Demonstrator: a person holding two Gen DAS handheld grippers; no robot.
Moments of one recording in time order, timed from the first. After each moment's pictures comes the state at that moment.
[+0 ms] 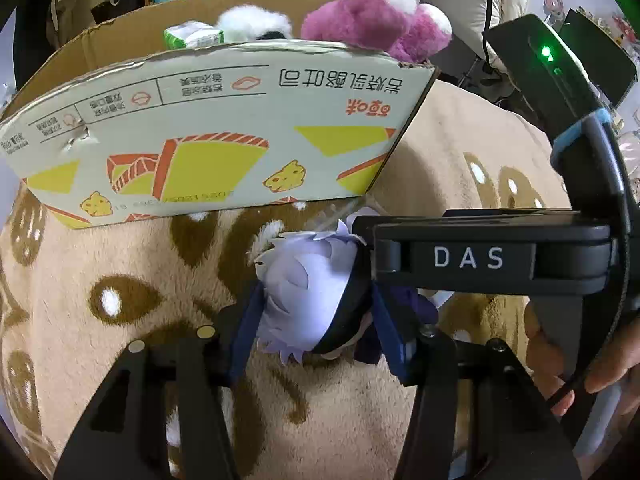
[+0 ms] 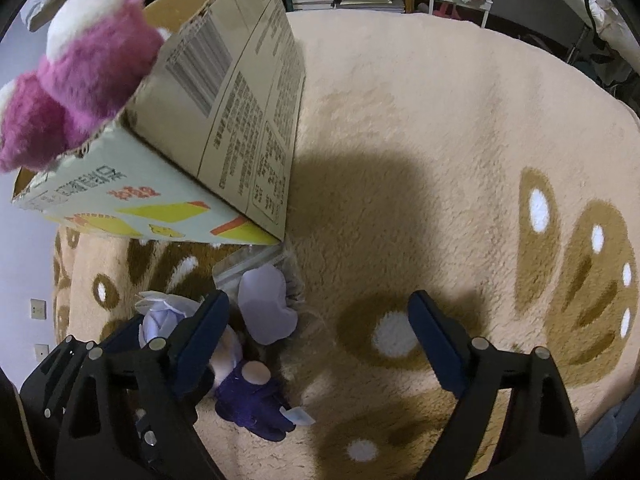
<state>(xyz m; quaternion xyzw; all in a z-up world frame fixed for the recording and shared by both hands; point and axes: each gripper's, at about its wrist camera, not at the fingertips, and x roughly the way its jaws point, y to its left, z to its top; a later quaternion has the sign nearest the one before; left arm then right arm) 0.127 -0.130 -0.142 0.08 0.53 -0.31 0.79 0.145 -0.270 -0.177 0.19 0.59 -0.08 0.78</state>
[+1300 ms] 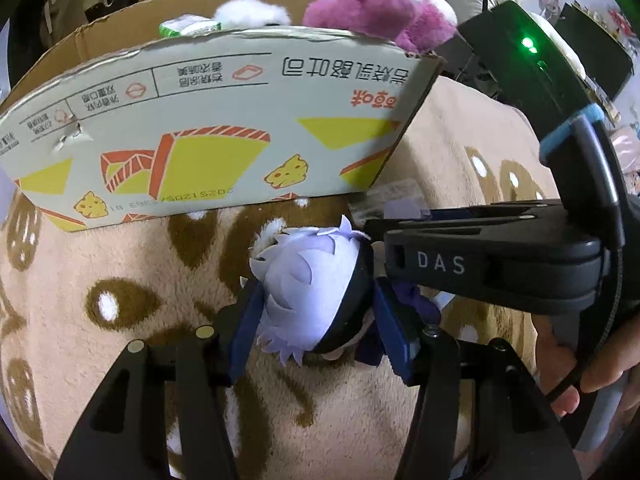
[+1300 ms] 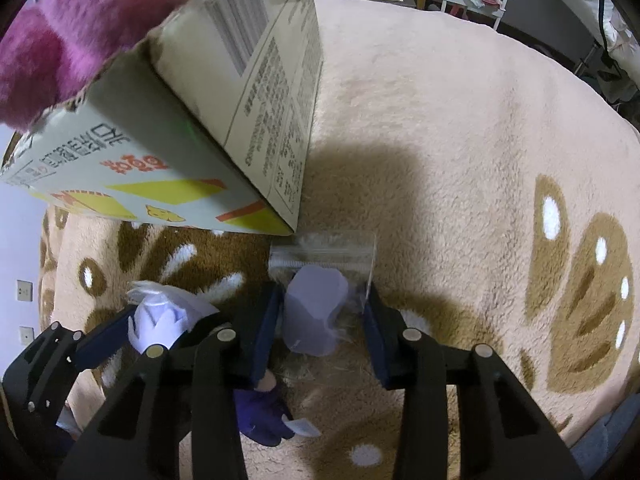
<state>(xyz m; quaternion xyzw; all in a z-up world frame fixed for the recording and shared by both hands) 0.131 -0.124 -0.152 0.08 0.52 -0.31 0.79 0.147 -0.236 -0.194 0.15 0.60 -0.08 0.78</state>
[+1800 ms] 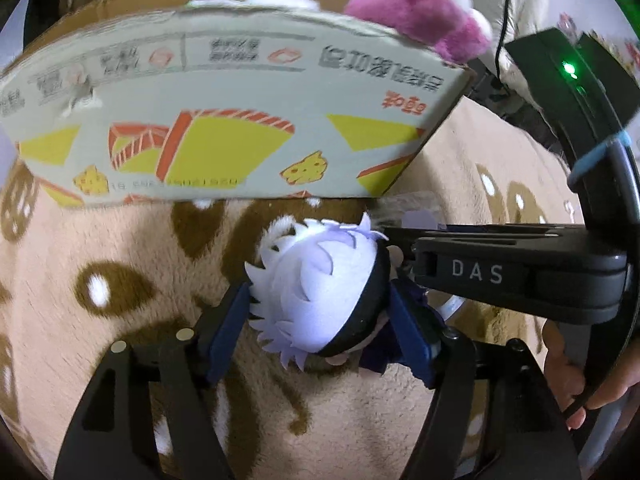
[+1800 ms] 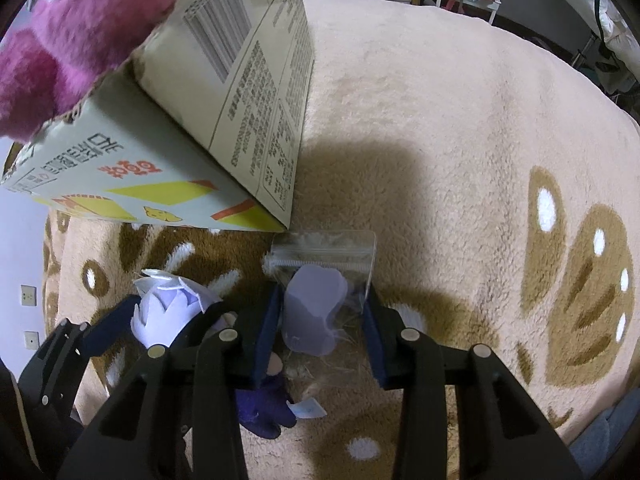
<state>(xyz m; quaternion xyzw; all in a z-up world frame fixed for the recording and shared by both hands) 0.134 -0.119 -0.169 0.03 0.54 -0.29 0.79 0.144 -0.259 -0.184 0.16 0.61 -0.08 0.77</state>
